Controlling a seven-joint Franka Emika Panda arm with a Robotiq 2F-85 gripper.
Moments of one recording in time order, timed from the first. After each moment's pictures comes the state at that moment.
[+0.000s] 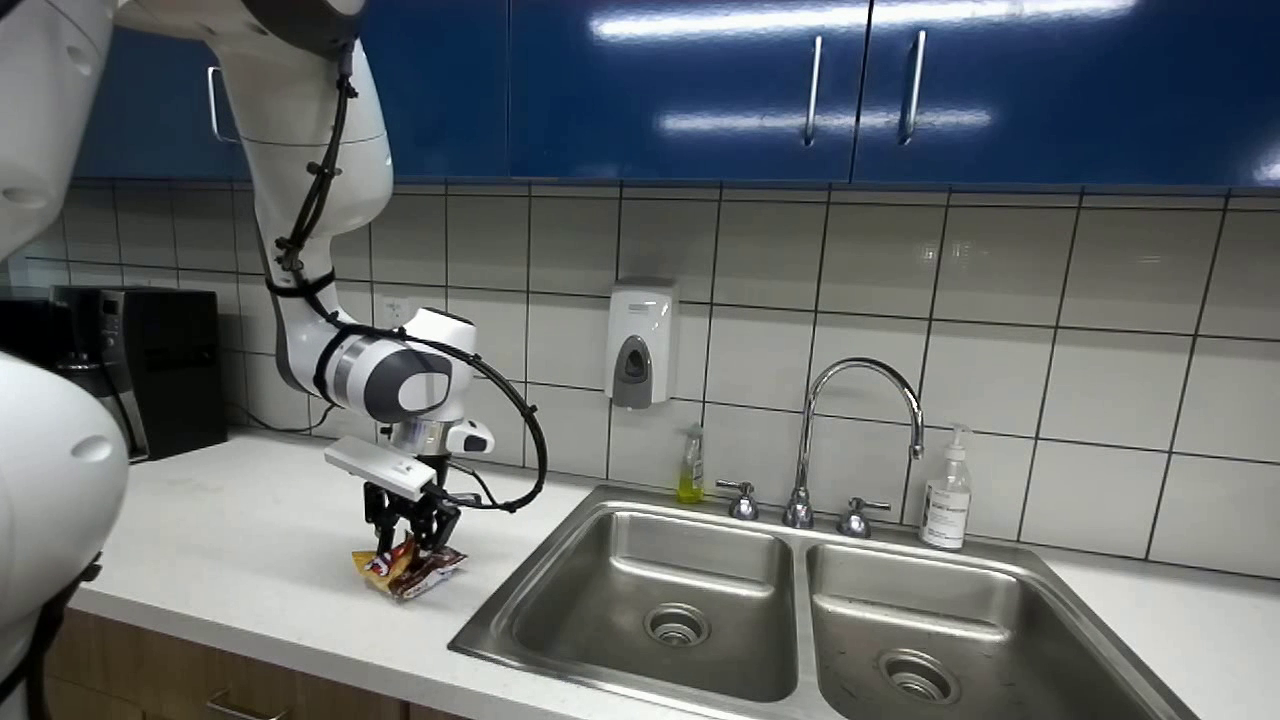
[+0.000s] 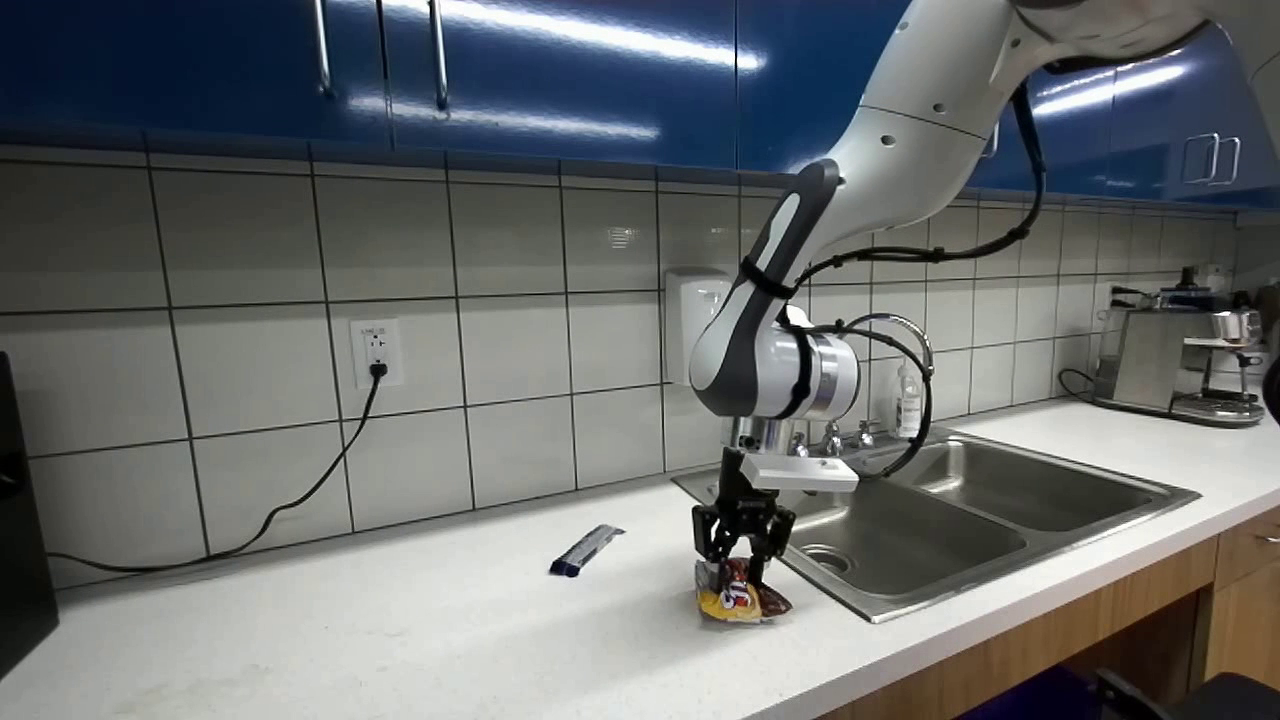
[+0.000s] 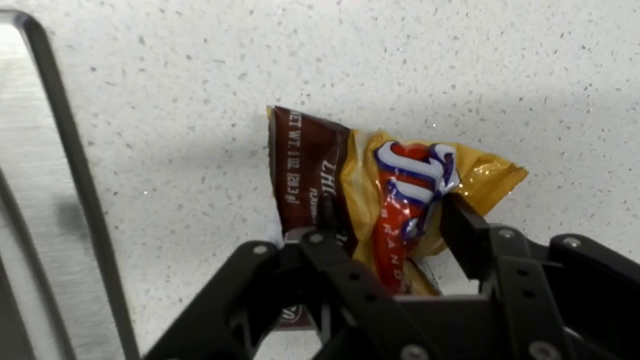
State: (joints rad) arm 0.07 0.32 0.15 -2.38 0.35 2.69 -0.15
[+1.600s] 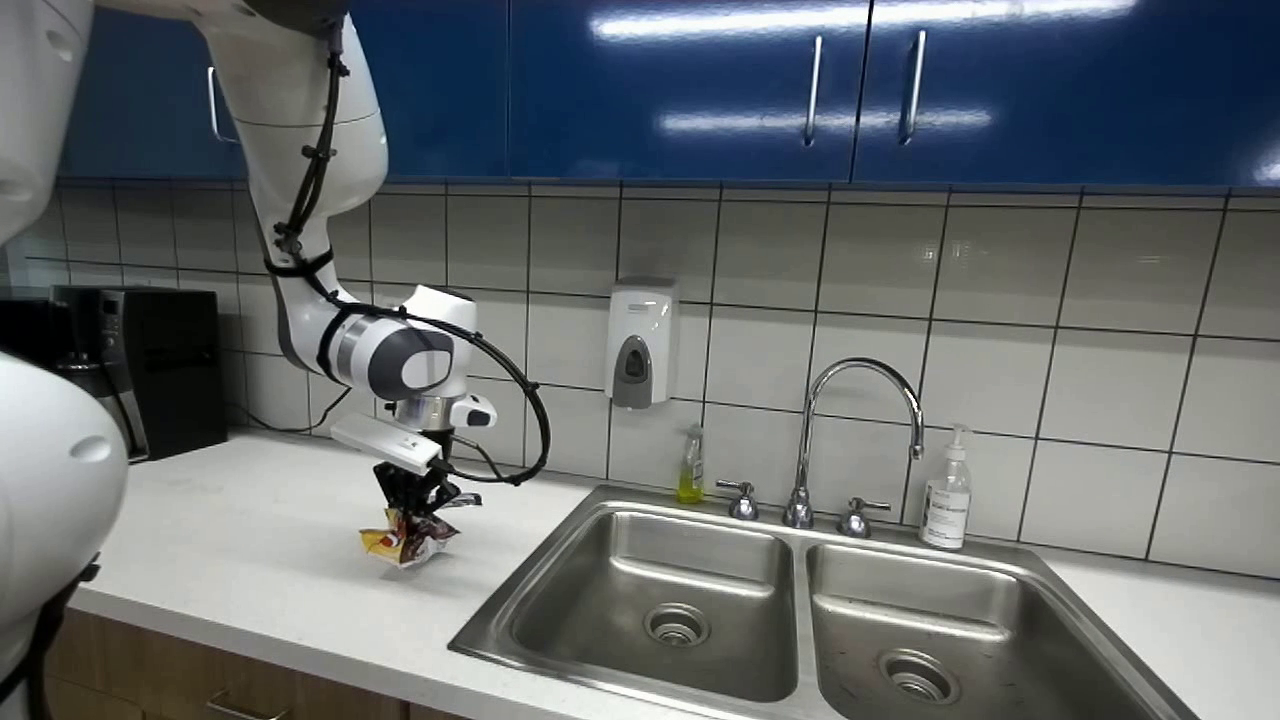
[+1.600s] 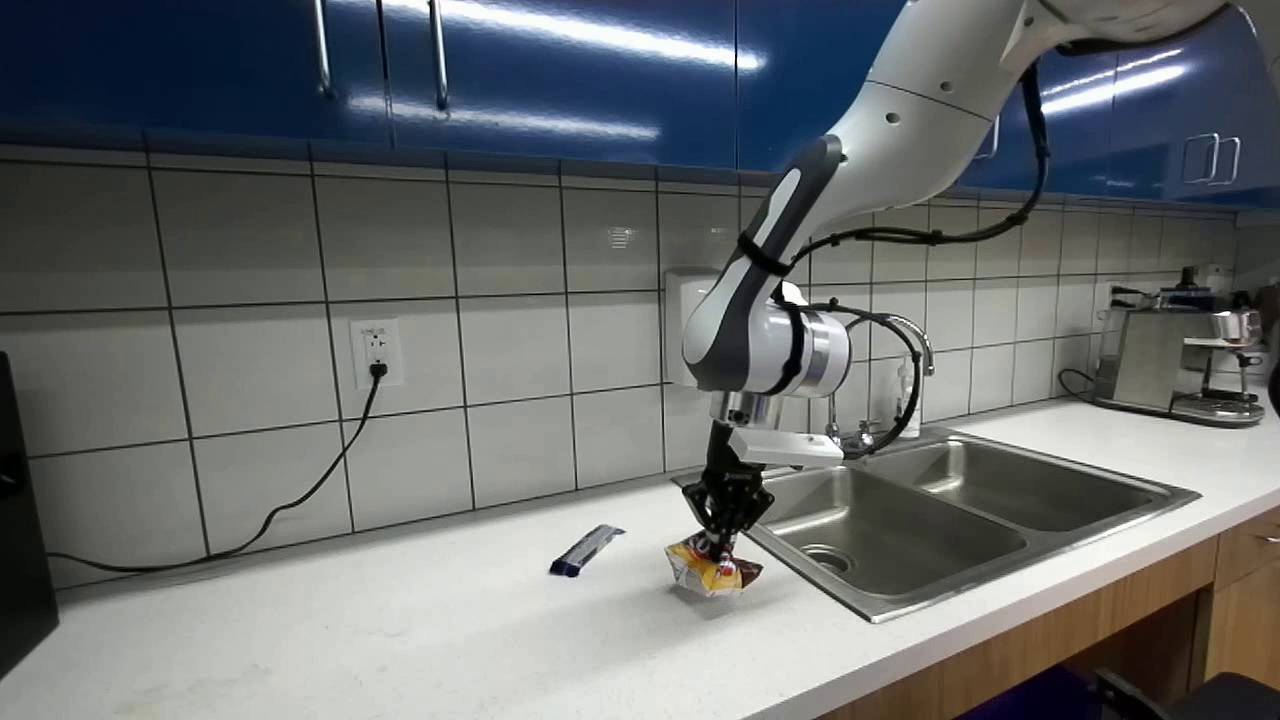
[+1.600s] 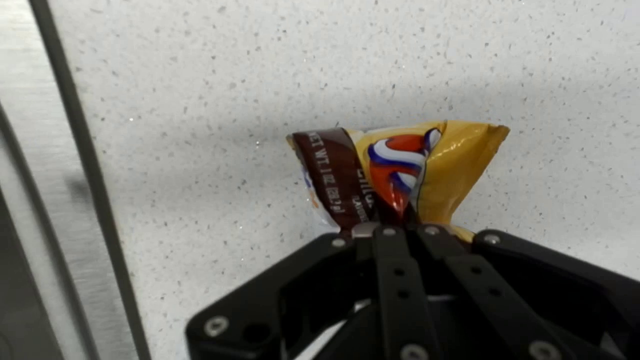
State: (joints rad) arm 0.07 0.28 0.16 -2.35 0.34 2.69 -0.15
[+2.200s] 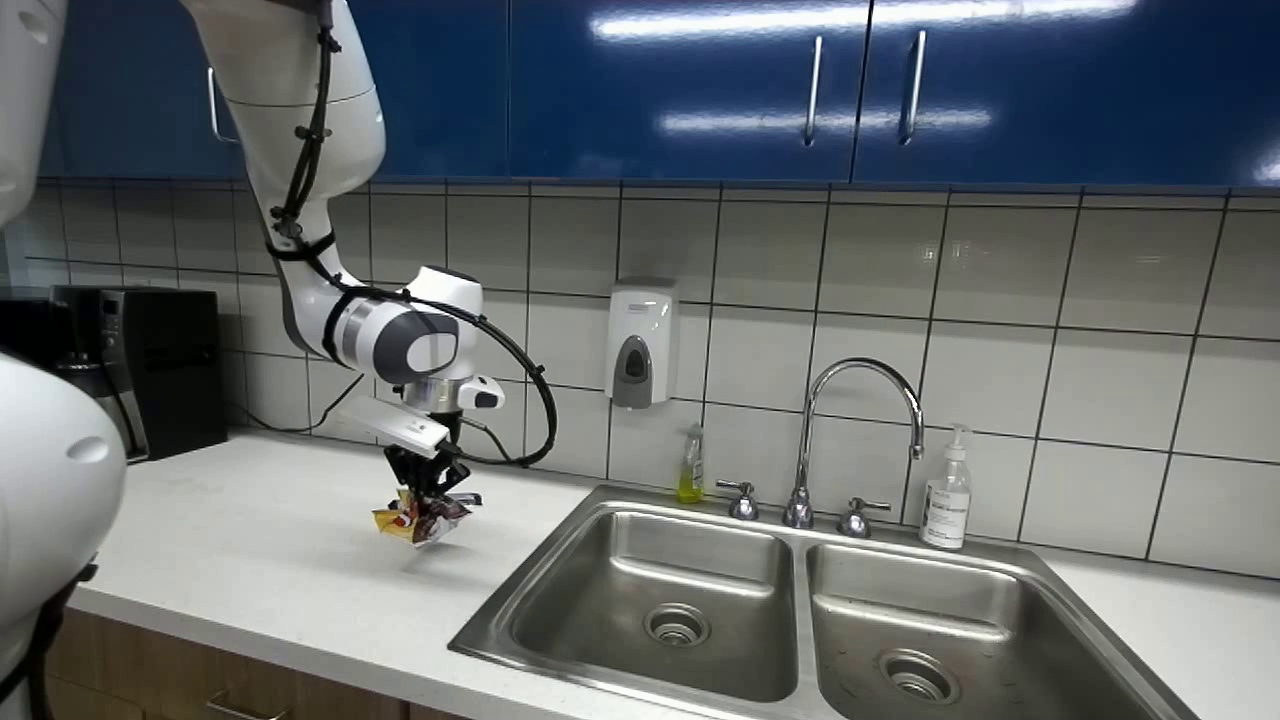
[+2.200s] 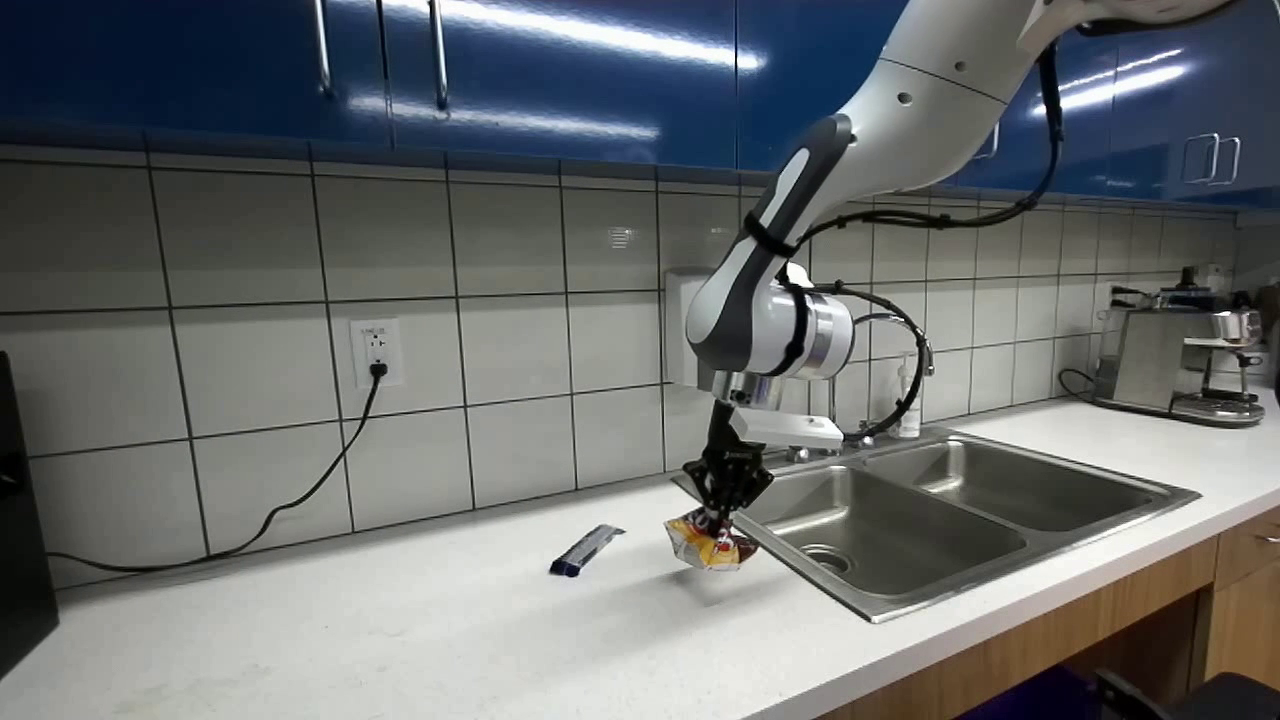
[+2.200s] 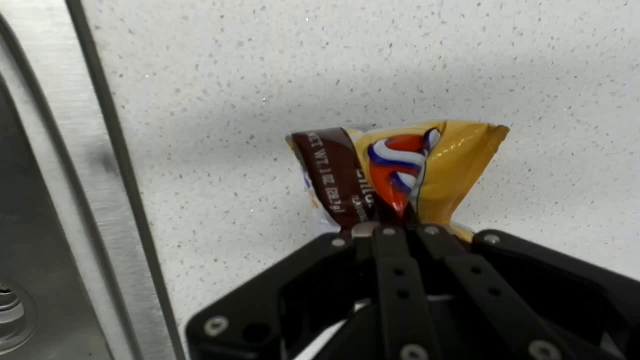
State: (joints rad) arm 0.06 0.23 0.15 -2.35 0.35 2.69 -0.15
